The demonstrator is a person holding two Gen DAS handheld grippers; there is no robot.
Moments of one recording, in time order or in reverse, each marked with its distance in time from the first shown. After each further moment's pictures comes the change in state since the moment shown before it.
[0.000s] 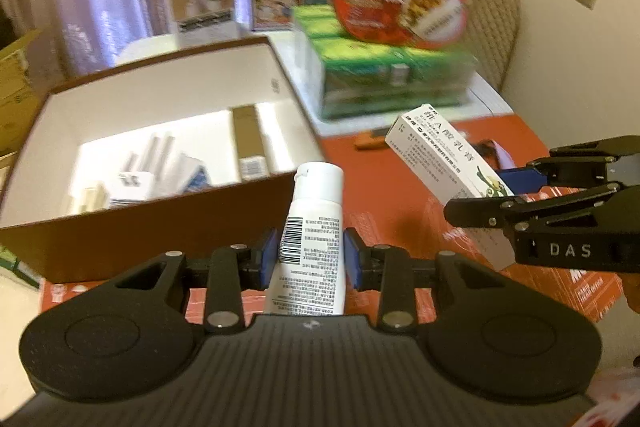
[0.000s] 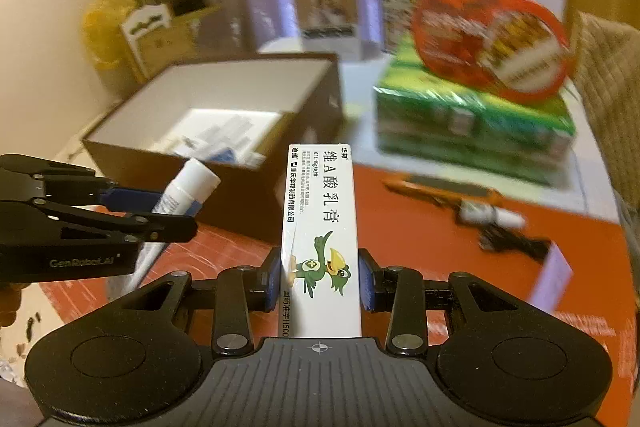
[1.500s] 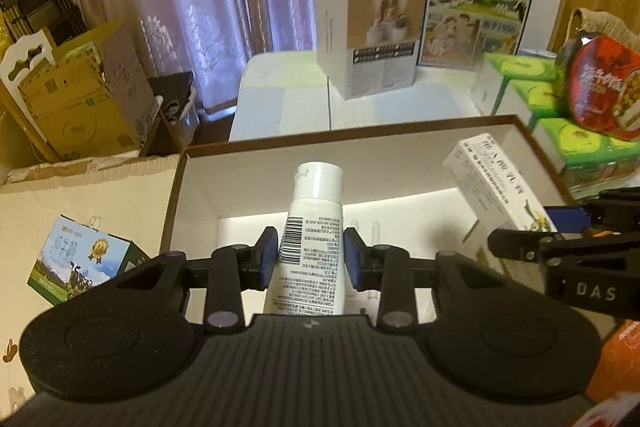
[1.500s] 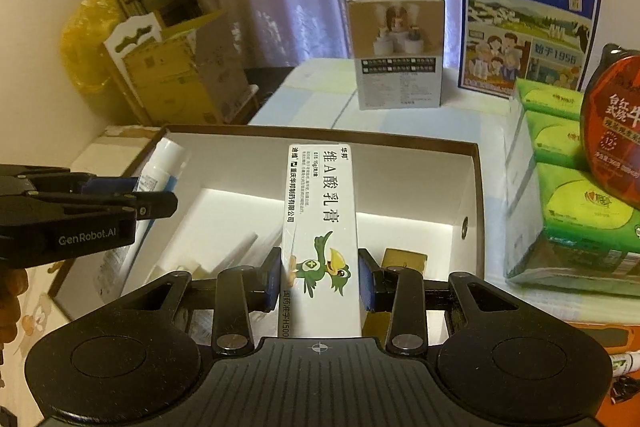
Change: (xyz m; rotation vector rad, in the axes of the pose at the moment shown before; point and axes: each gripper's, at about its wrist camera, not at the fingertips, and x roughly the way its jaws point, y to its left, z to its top) left arm 0.089 0.215 0.101 -0.078 0.018 0.189; right arm 0.185 0.081 0.155 0.069 0.030 -0.007
